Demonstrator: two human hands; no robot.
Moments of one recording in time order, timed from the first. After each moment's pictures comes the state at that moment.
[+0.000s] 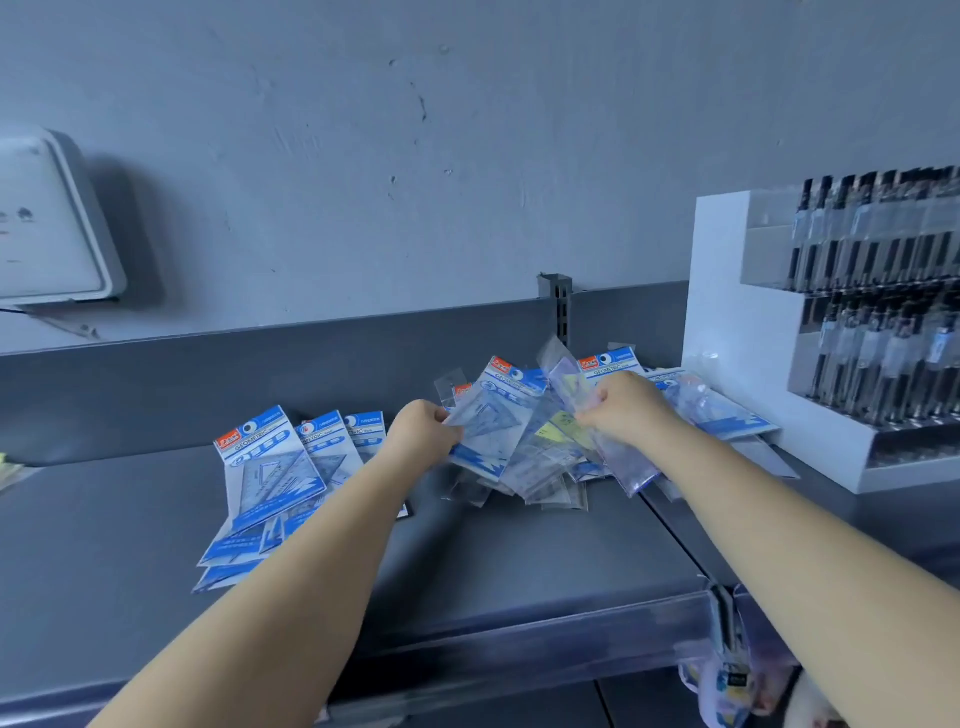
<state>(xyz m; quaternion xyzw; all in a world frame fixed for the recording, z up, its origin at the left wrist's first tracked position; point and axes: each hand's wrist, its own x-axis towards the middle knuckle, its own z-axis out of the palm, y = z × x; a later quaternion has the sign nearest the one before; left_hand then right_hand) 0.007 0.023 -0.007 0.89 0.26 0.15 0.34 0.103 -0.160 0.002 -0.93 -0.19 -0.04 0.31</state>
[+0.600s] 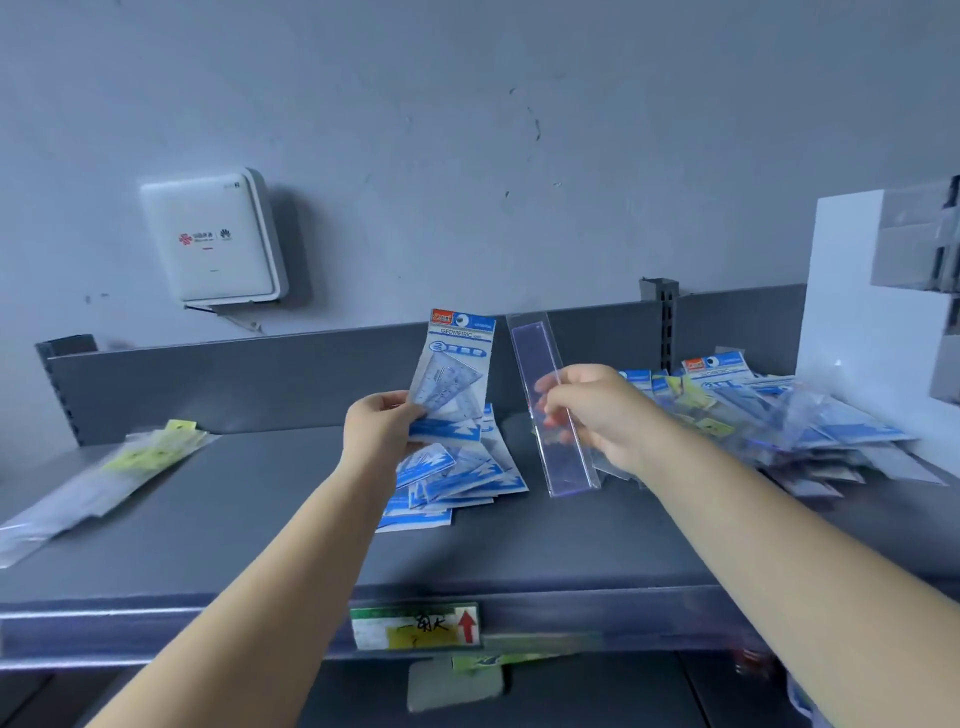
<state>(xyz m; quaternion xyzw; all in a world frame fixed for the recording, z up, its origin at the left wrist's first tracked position) -0.115 0.089 0.009 0.63 0.29 0.38 0.62 -0.013 -0.080 0.026 -0.69 -0.29 0.18 0.63</state>
